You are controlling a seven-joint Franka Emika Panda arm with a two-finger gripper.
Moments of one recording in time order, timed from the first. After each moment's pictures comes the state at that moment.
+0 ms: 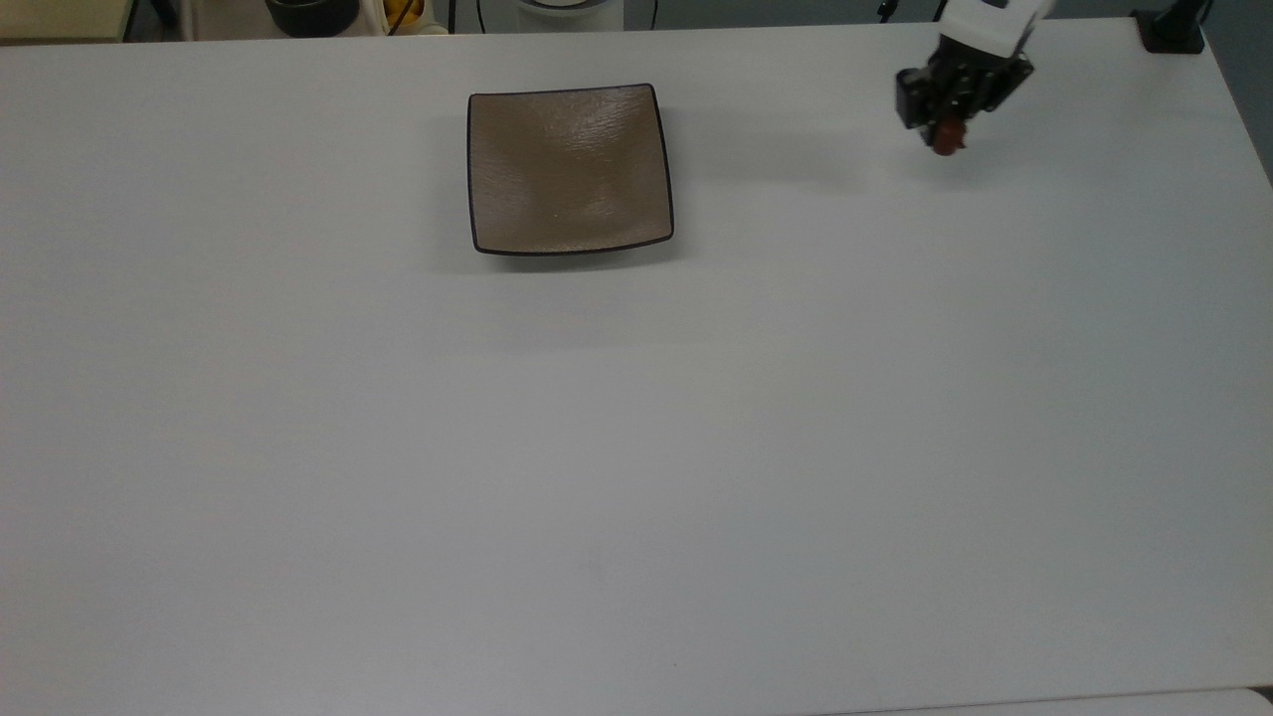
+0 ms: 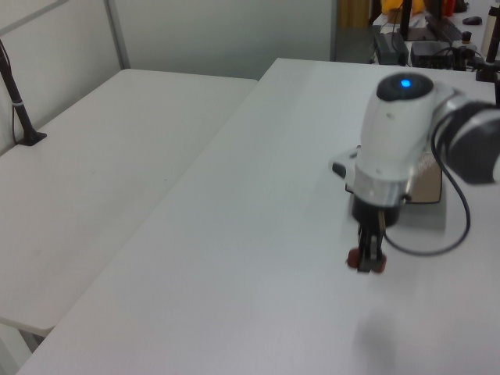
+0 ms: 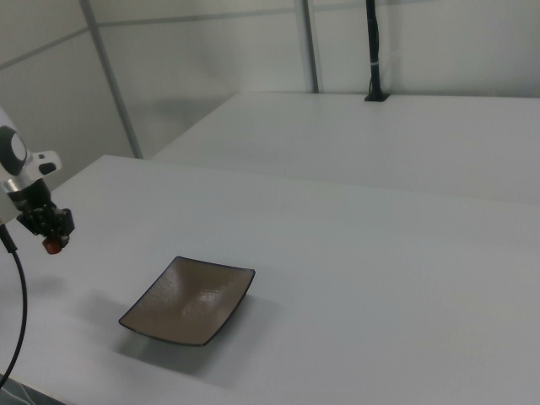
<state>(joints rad) 0.34 0.26 0.50 -1.85 -0.24 2.12 0.59</state>
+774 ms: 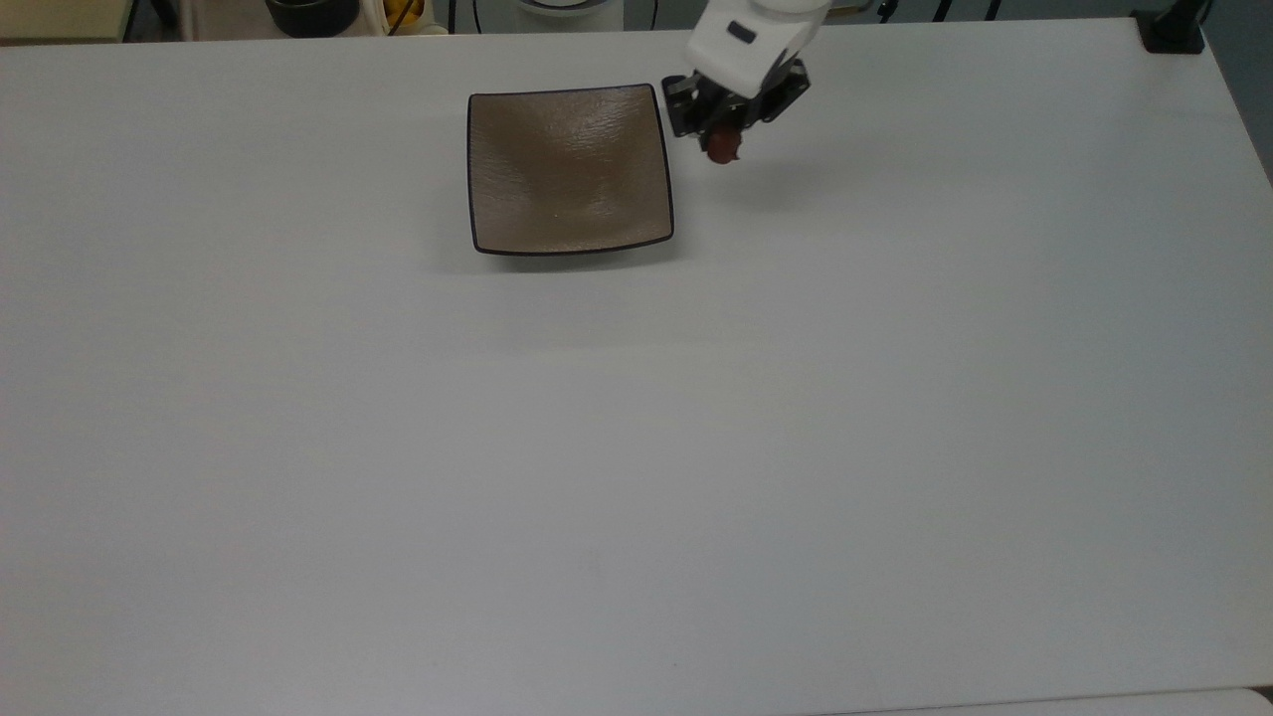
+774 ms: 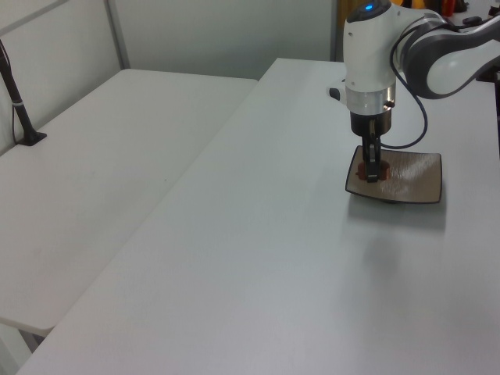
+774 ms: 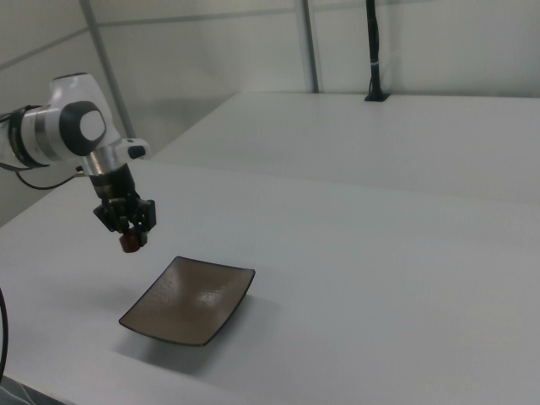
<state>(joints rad) 0.09 0.09 0.36 -1.93 -0.14 1.90 0.17</state>
